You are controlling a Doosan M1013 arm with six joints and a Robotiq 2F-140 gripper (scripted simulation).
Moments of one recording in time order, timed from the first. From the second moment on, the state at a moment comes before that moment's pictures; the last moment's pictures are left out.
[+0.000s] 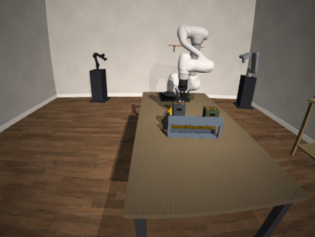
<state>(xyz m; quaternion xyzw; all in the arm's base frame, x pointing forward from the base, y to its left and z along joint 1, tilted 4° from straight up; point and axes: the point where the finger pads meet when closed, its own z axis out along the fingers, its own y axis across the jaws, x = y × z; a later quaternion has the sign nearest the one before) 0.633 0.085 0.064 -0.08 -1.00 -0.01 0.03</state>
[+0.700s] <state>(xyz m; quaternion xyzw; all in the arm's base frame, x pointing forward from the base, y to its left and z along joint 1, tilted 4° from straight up) 0.632 0.085 0.056 -0.08 -1.00 -0.01 0.03</state>
